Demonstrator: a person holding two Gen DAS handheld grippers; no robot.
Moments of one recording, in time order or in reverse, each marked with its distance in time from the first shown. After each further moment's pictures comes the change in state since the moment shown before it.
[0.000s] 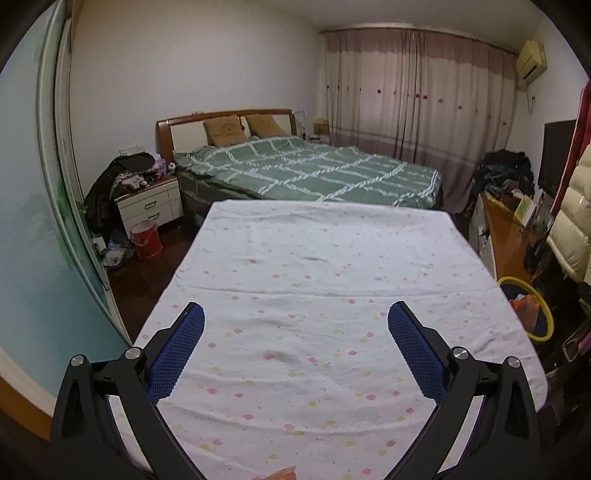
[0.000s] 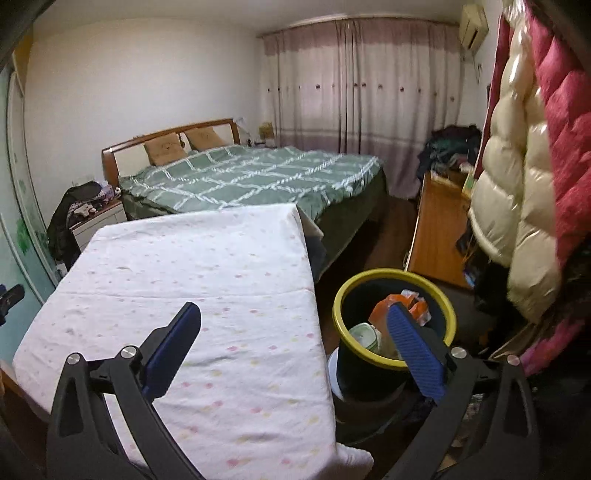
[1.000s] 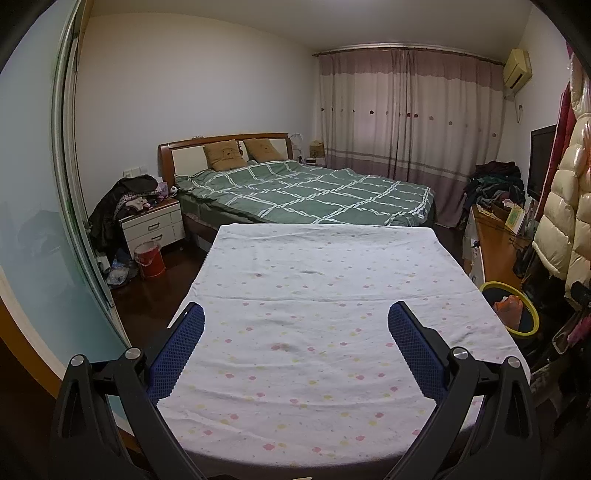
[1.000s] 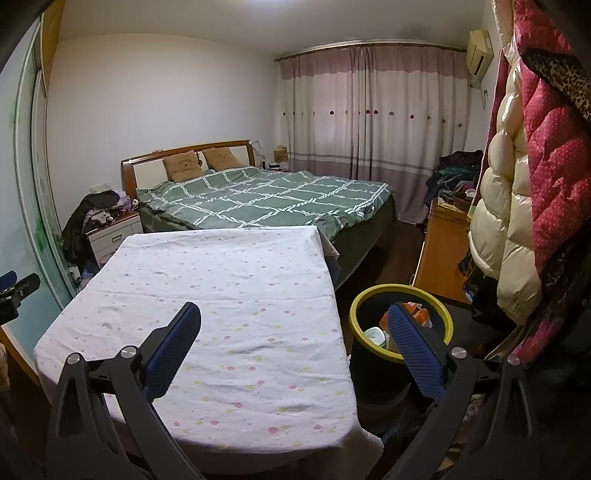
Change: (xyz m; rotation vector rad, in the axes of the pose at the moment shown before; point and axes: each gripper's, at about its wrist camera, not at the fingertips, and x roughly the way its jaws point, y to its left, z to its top) left arm -0.082 0.004 -0.012 0.023 -0.086 -0.005; right arm -0.069 0.031 -0.016 -0.038 -0.085 0.038
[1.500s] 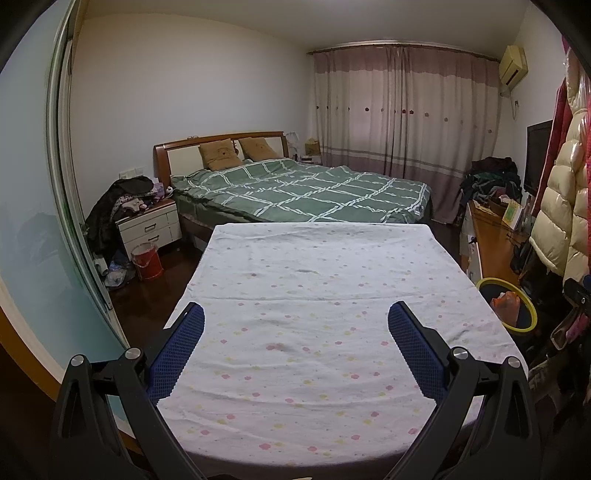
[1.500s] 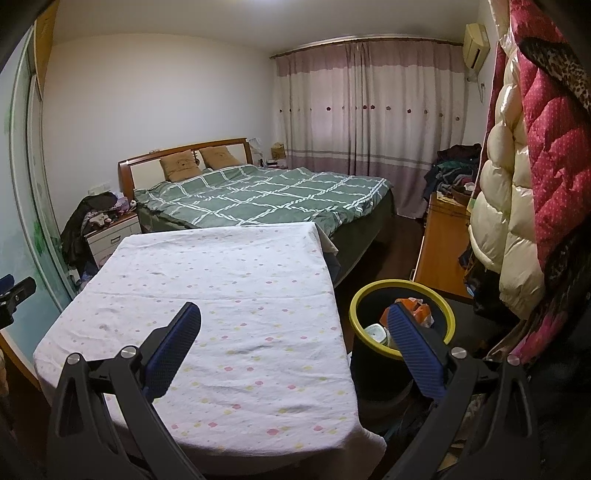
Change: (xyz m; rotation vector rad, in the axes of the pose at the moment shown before) left arm 0.000 -0.002 0.005 0.019 0.009 -0.010; right arm 0.010 -0.005 -0.001 0.025 0.012 -0.002
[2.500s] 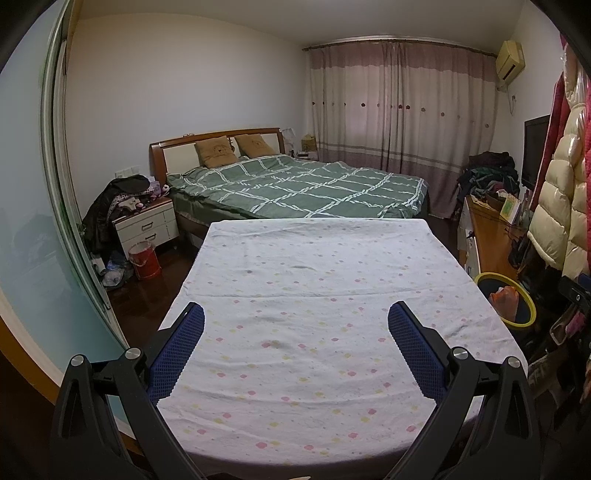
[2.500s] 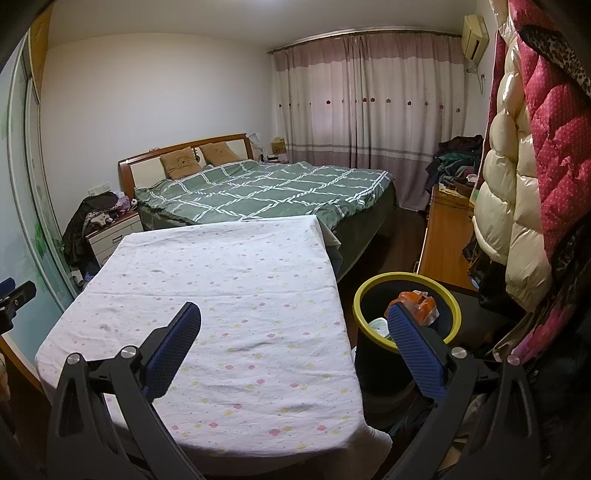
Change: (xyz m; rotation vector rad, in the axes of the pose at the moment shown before) left arm 0.009 -0.010 -0.004 0.013 0.015 -0.009; right arm 0.008 -0.002 -0.004 0.014 0.017 0.011
